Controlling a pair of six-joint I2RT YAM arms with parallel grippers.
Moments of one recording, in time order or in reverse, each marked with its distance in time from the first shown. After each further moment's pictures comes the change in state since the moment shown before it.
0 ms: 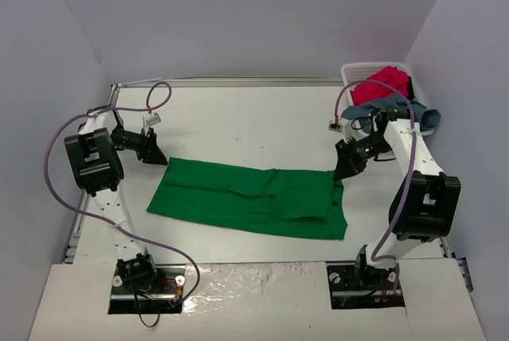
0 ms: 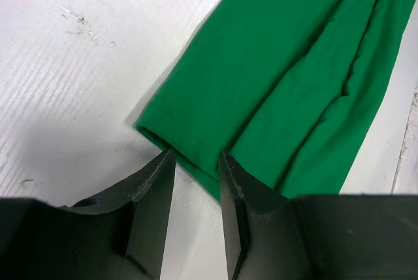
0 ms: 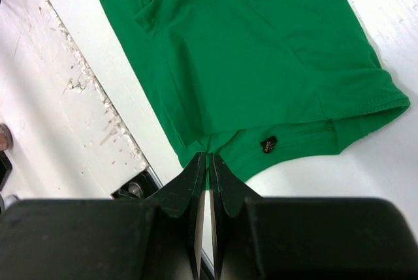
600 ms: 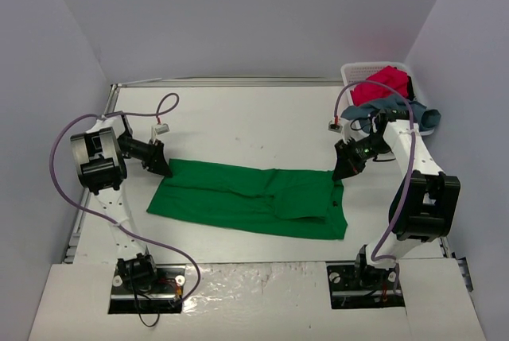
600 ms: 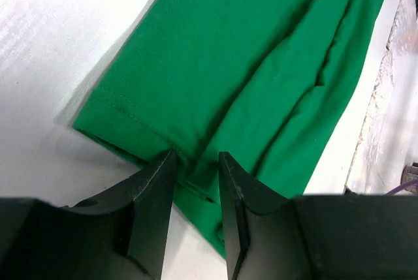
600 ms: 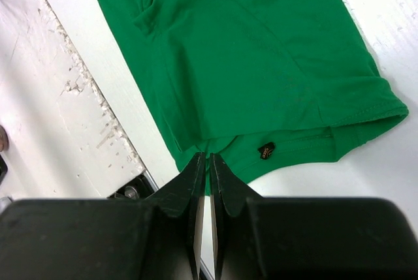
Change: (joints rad) left arm -0.039 0.013 -0.098 -0.014 -0.062 -0.090; right arm 0.000 0.000 -0.016 0.024 -0.015 -0.010
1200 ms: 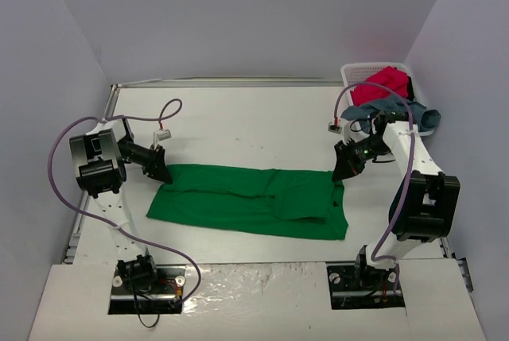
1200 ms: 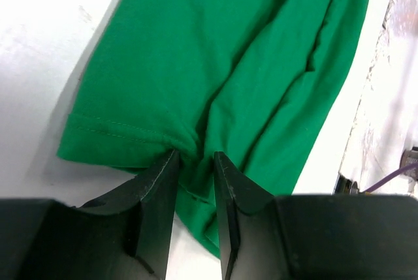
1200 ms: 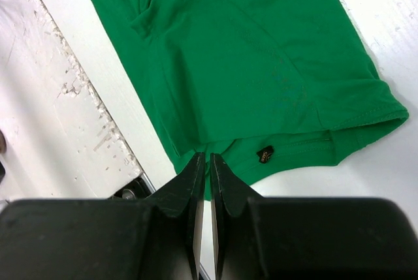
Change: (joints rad) left arm -0.008 -0.053 -0.091 -0.002 -0.026 0.039; right arm 0.000 0.000 -0.017 0.025 0.000 0.008
